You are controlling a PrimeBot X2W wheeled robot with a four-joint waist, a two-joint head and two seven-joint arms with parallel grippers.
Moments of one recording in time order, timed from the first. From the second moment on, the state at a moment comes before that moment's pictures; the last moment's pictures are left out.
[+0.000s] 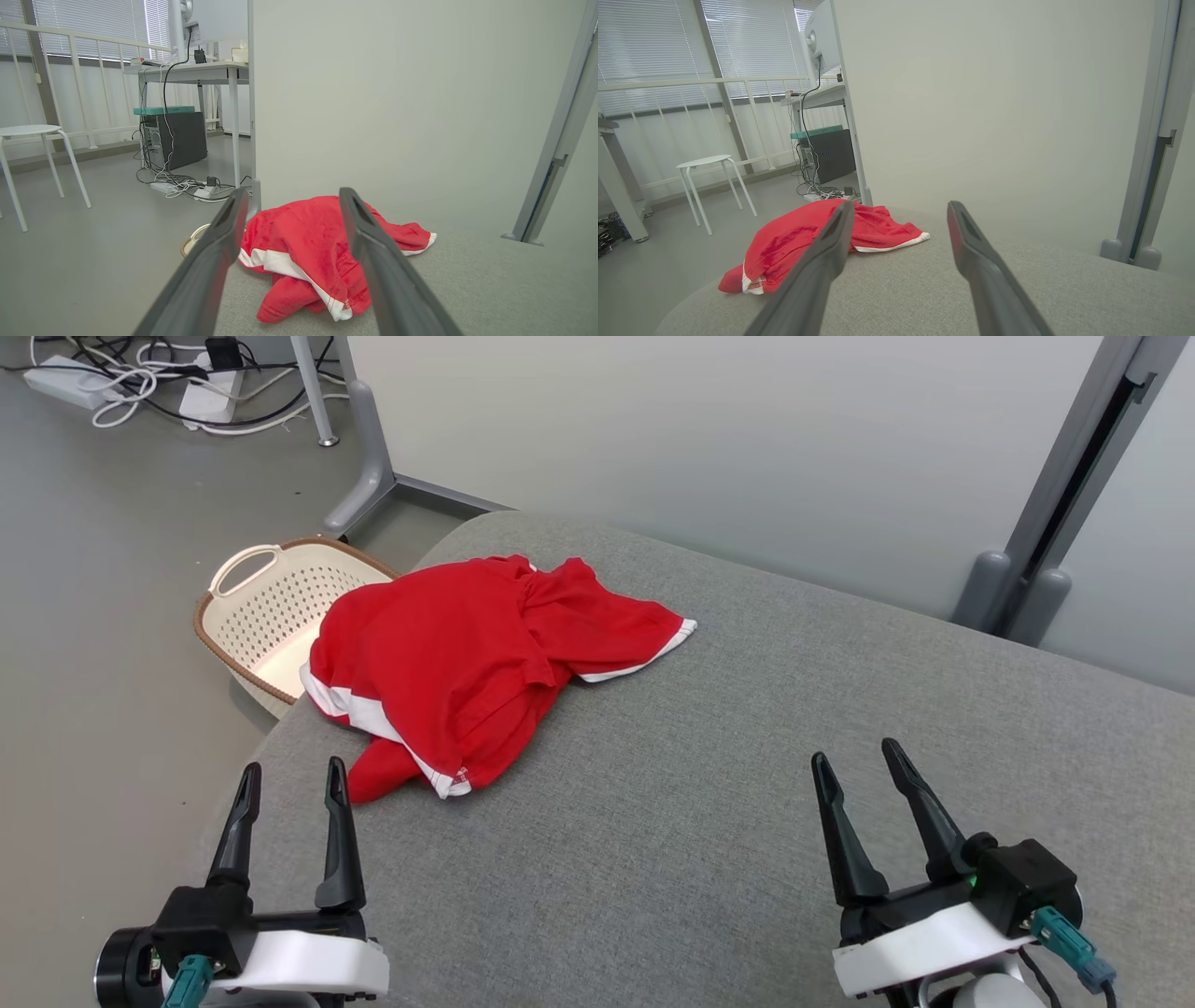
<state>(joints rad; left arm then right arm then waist) 0.01 0.05 -0.05 0.08 -0.16 0.08 -0.26 -0.10 -0.05 0.25 0.21 0.22 0.13 -0.26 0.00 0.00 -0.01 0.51</state>
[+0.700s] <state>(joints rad) -0.23 0.11 0.02 0.34 -0.15 -0.05 -0.26 -0.12 -0.05 0.14 0.17 0.13 0.13 -0.26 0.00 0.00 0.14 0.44</state>
